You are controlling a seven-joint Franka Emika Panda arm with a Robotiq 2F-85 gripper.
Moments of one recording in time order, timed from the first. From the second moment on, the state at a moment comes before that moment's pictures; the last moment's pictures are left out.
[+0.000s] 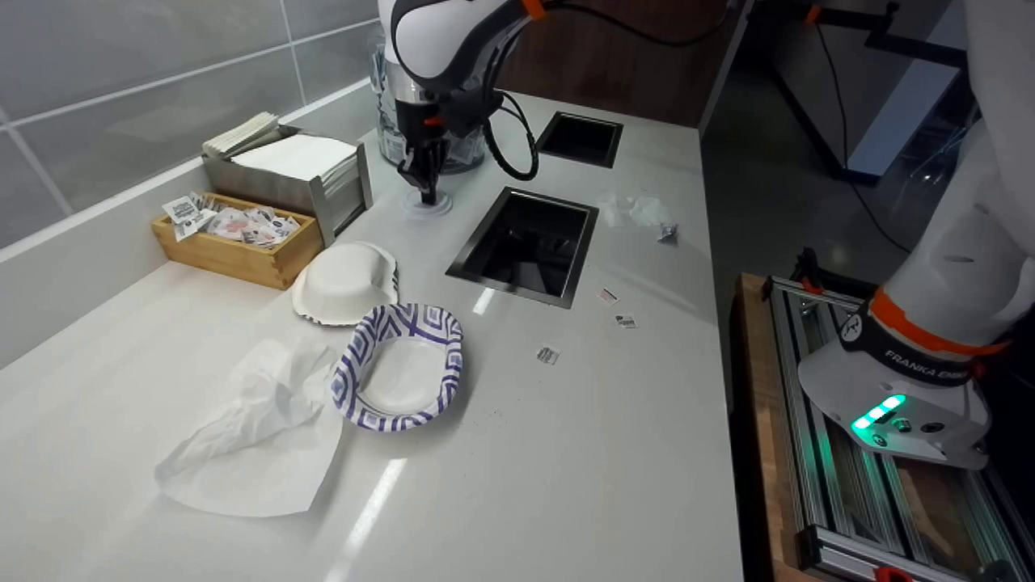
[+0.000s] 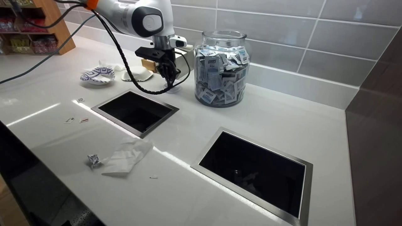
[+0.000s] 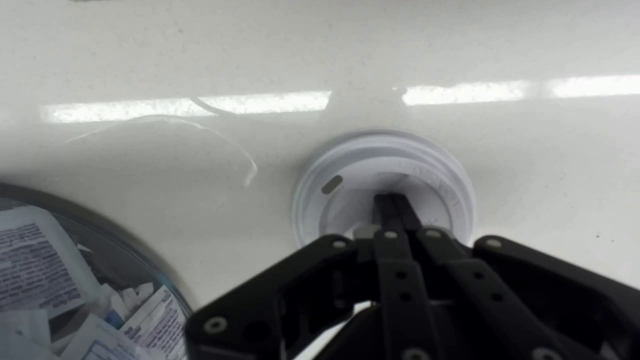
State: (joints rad) arm -0.06 0.65 -0.02 -1.56 -0.04 2.24 -0.07
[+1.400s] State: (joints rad) arm -0.01 0.54 -0.04 -1.73 -0.05 2.43 0.09
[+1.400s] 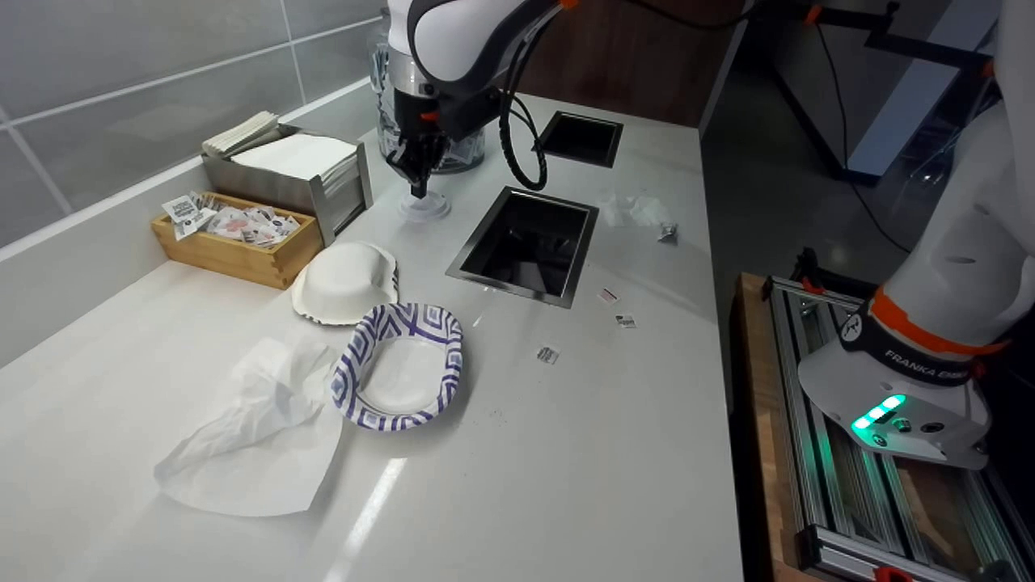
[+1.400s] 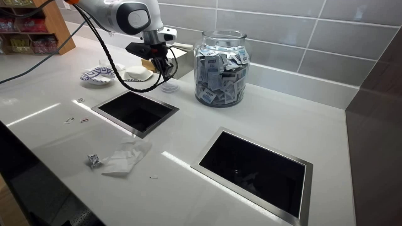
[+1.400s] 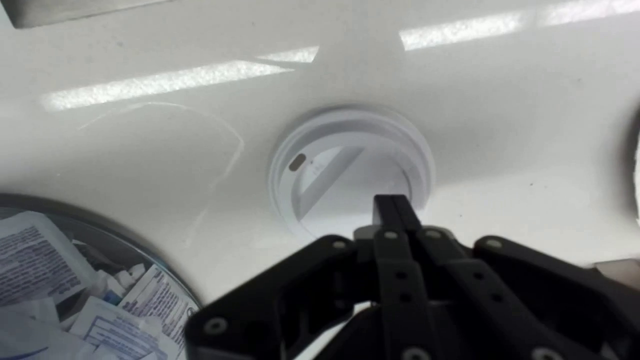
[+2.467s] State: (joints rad) arm -0.01 0.57 -0.09 -1.73 -0.02 2.44 0.27
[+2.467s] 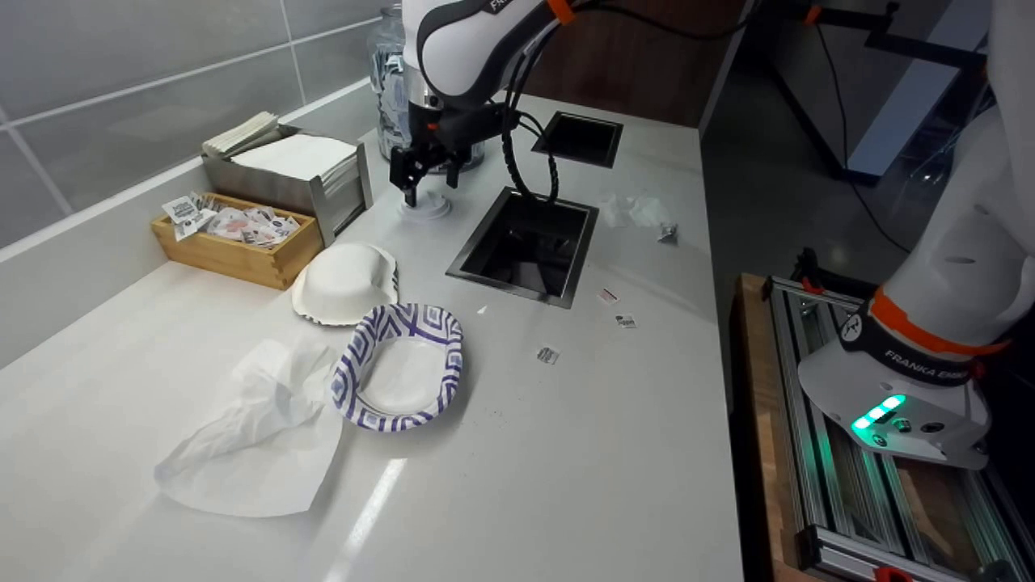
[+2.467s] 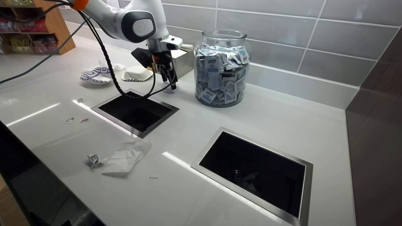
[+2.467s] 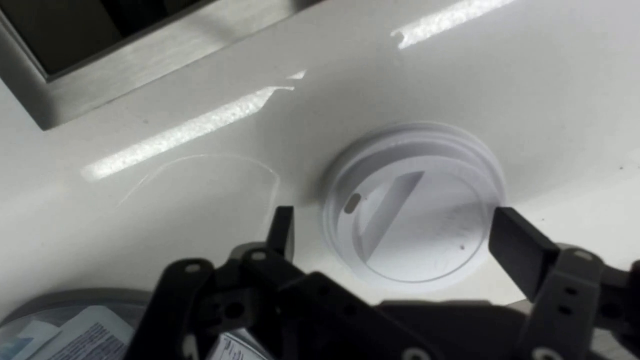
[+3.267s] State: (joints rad) arm -0.01 0.59 -0.07 -1.72 0.02 2.44 0.26
